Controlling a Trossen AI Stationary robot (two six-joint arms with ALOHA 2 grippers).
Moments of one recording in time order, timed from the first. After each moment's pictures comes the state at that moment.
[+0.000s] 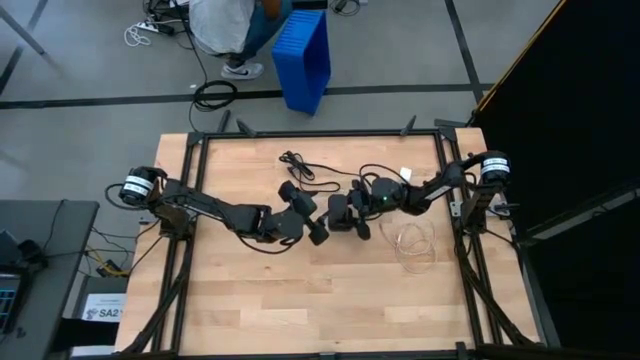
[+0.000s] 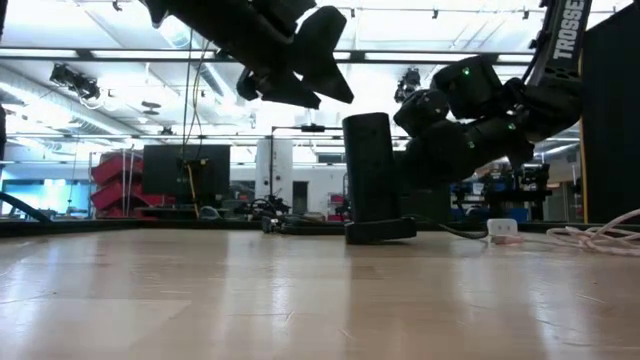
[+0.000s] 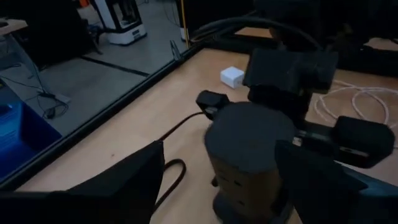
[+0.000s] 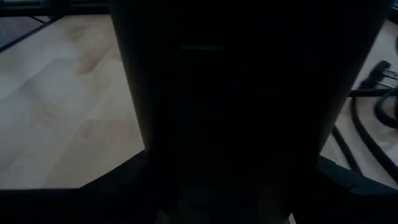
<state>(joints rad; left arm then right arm) -0.20 1.61 0.97 0.19 -0.80 -0.24 -0.15 1.77 0.49 0.93 -0.23 -0.06</state>
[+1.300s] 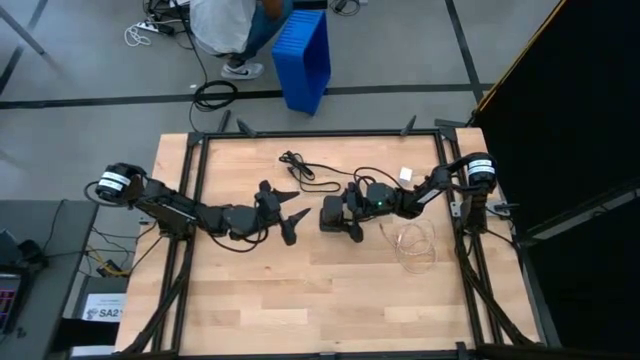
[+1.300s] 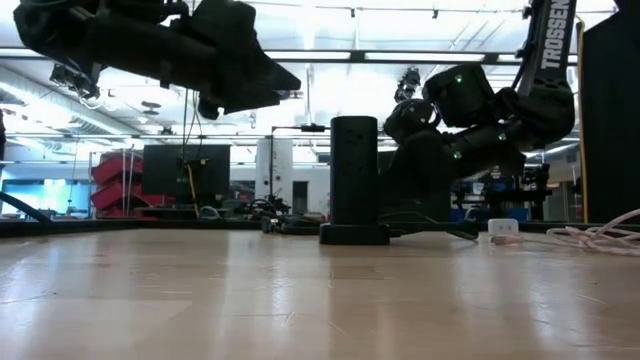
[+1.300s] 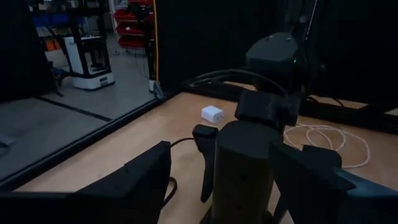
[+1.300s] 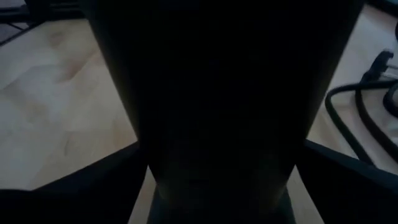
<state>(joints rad) -0.20 1.41 0.49 0.85 -0.67 -0.11 -0.13 1.87 0.53 1.02 -0.15 0.00</state>
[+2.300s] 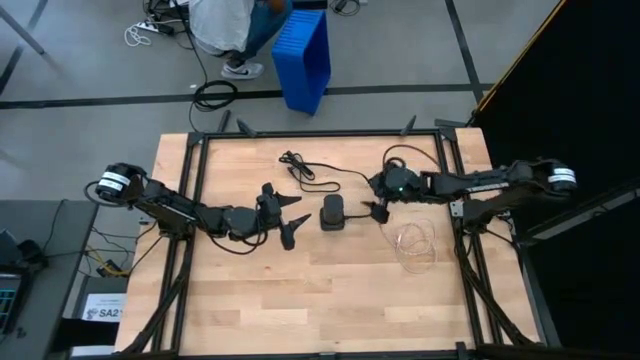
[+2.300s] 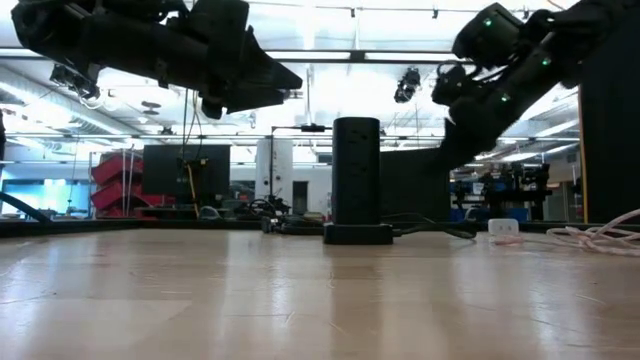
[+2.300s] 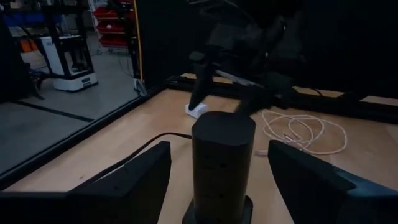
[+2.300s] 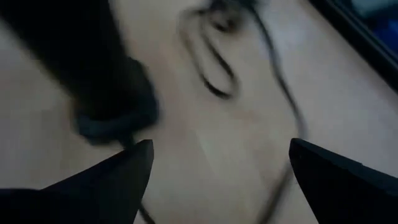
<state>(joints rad) -0.21 1.41 0.49 0.84 -0.61 -0.10 -0.17 1.18 0.53 -0.09 0.23 0.10</state>
